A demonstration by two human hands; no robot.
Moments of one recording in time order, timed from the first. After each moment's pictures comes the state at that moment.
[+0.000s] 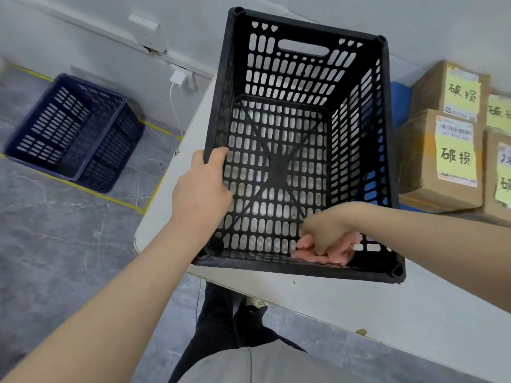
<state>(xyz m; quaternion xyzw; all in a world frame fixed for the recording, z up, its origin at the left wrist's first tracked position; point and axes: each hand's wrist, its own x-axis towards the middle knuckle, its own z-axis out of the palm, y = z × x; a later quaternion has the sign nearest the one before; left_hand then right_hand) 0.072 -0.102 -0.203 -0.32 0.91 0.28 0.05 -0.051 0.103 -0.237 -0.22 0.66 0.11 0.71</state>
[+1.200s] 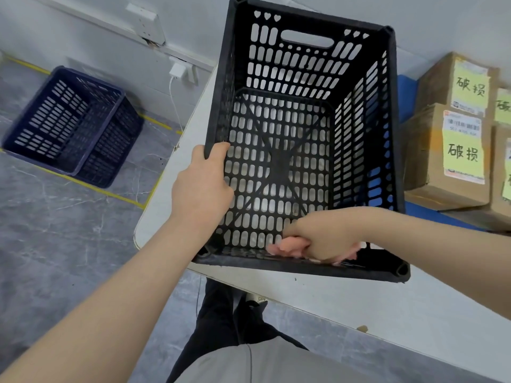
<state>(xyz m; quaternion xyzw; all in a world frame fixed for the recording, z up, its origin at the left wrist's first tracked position) 0.071 -0.100 -0.202 -0.32 0.91 0.27 0.05 -0.034 0.082 -0.202 -0.42 0.65 0.11 0.62</state>
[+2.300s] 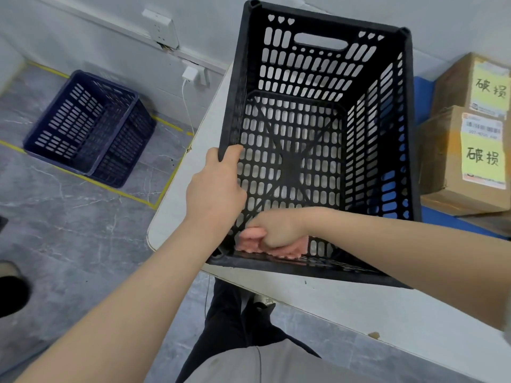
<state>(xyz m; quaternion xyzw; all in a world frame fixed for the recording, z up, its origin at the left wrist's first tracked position) 0.071 -0.101 -0.205 -0.33 0.91 0.26 0.04 -0.009 0.016 -0.263 -0.45 0.65 -0.01 0.61</state>
